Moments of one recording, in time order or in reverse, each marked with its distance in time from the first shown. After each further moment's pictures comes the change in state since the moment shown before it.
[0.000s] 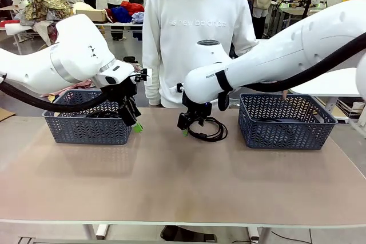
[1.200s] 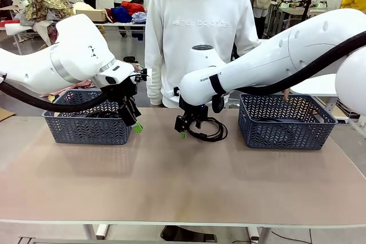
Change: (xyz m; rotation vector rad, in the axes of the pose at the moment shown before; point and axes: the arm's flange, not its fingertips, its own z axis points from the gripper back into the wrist) left arm 0.000 0.000 0.000 0.000 0.000 0.000; right arm 0.014 -0.004 -0.021 0.008 0.030 -0.002
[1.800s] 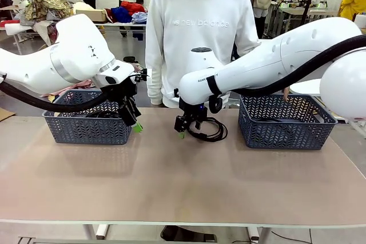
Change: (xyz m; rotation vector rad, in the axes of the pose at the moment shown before) left arm 0.000 0.000 0.000 0.000 0.000 0.000; right arm 0.017 -0.014 -0.017 0.015 0.020 -0.020
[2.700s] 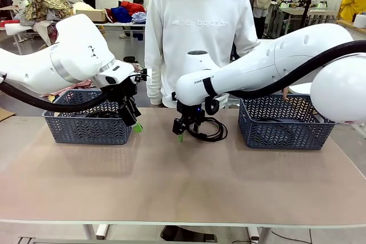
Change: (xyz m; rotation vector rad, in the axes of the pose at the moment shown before) left arm 0.000 0.000 0.000 0.000 0.000 0.000; right arm 0.007 0.004 -0.013 0.016 0.041 0.008
